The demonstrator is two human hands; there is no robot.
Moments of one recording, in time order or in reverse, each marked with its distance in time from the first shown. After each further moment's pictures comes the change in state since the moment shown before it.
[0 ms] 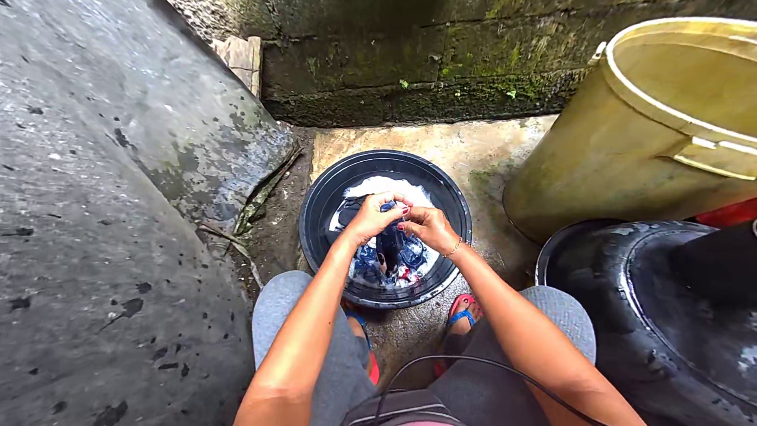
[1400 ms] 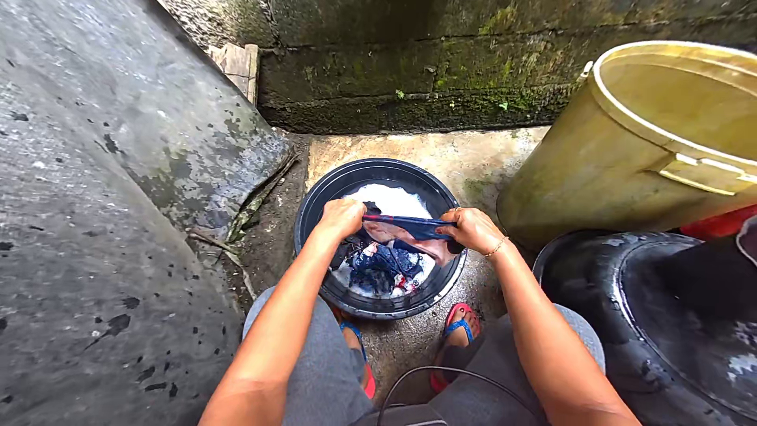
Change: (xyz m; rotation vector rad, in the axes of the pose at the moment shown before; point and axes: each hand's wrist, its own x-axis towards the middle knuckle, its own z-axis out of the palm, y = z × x) left_hand 0.019 0.022 -0.044 1.253 -0.264 -0.452; right_hand -0.004 0.001 -0.081 -0.610 -0.169 0.111
